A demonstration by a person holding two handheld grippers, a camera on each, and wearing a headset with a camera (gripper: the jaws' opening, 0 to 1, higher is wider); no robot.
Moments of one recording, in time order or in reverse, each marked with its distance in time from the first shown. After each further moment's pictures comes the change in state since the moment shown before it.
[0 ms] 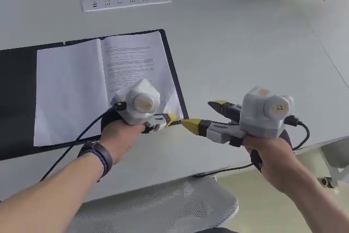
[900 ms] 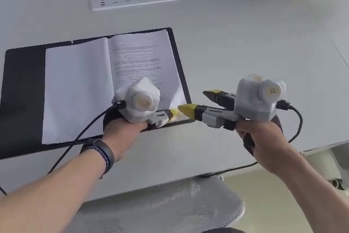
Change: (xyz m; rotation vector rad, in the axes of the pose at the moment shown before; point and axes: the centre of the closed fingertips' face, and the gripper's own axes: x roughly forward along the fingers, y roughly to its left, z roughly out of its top) left arm -0.002 0.007 0.002 -0.029 -0.035 -0.002; right arm 0.045 -0.012 0.020 0.052 -0.028 0.057
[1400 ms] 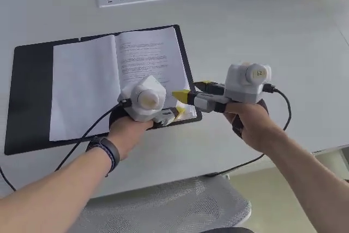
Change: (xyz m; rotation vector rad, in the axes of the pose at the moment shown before) left arm 0.000 0.000 0.000 -0.005 0.000 -0.001; right arm 0.046 -0.010 0.005 0.087 0.009 0.063
